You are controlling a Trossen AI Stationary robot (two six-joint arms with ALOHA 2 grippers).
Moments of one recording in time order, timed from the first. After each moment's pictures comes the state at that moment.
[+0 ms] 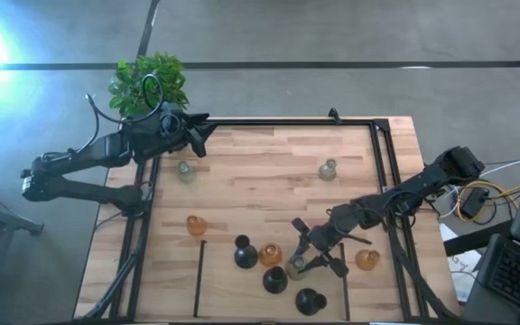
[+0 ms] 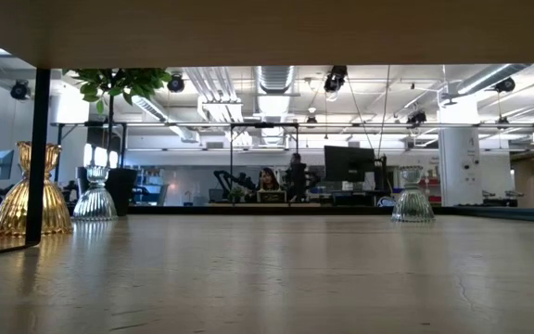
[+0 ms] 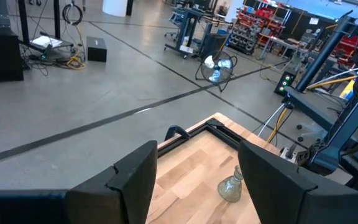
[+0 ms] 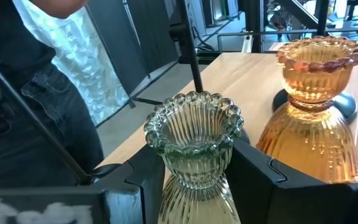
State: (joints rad) left arm 0.23 0.90 1.06 -0.29 -0.40 -0.35; right arm 0.39 1.43 0.73 0.48 -0.32 0.23
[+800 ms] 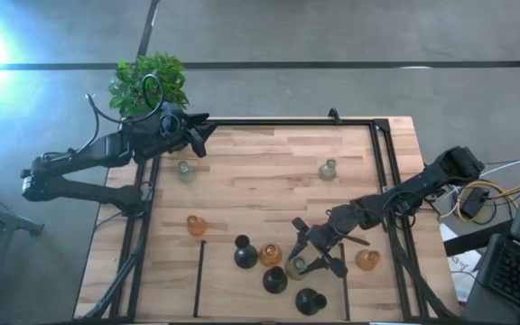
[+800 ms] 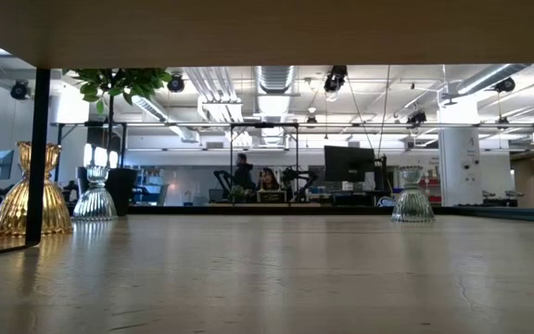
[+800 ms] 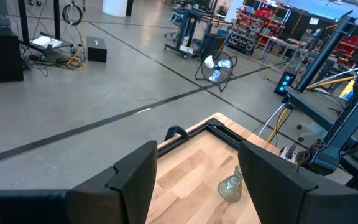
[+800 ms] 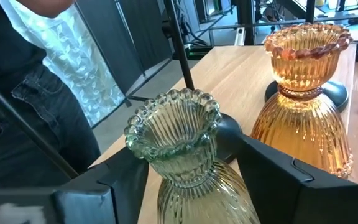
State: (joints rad) left arm 0.23 0.90 1.06 -0.29 -0.40 -0.35; right arm 0.39 1.43 0.73 0.46 -0.29 0.25
